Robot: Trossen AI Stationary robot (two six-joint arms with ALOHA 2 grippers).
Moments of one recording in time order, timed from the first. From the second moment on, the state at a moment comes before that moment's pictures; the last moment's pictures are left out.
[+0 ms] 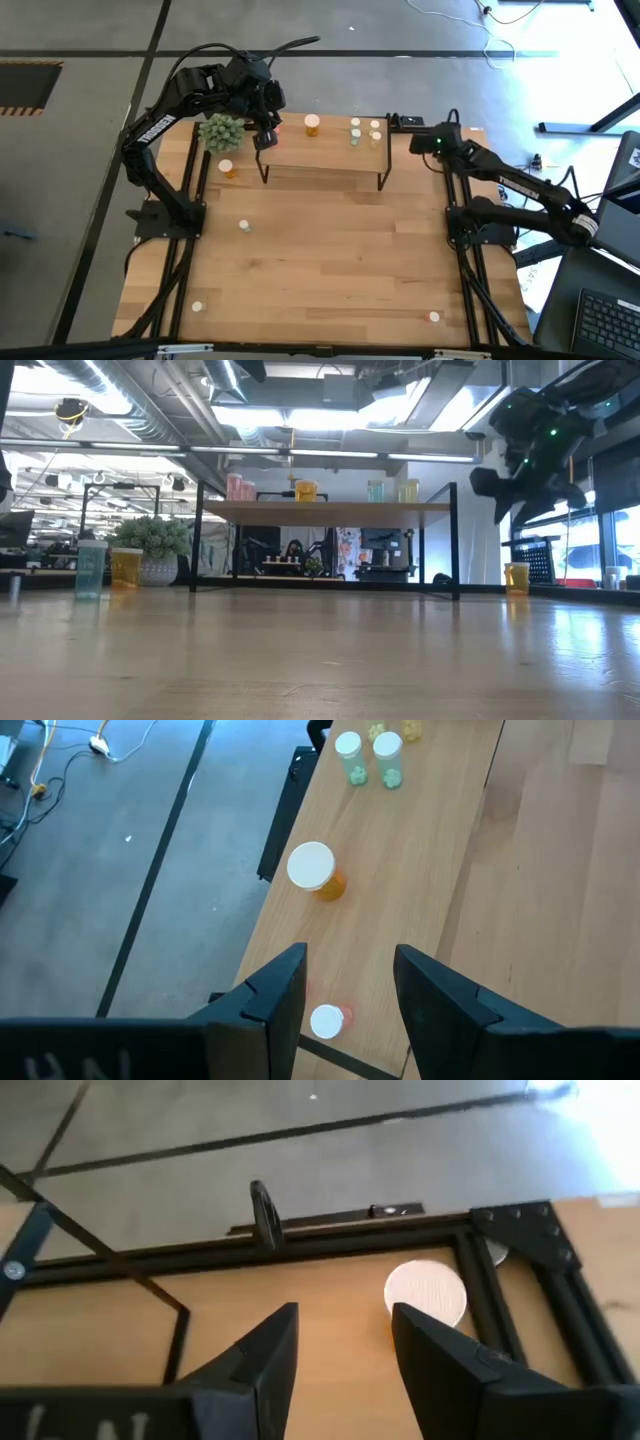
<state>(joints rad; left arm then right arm) 0.41 1.60 2.16 -1.33 -0.21 0.27 -0.80 0.92 0.56 -0.42 0.50 0.69</state>
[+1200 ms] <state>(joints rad) 0.41 1.62 2.16 -1.33 -0.21 0.21 -0.99 0.90 0.56 -0.55 0.14 0.65</state>
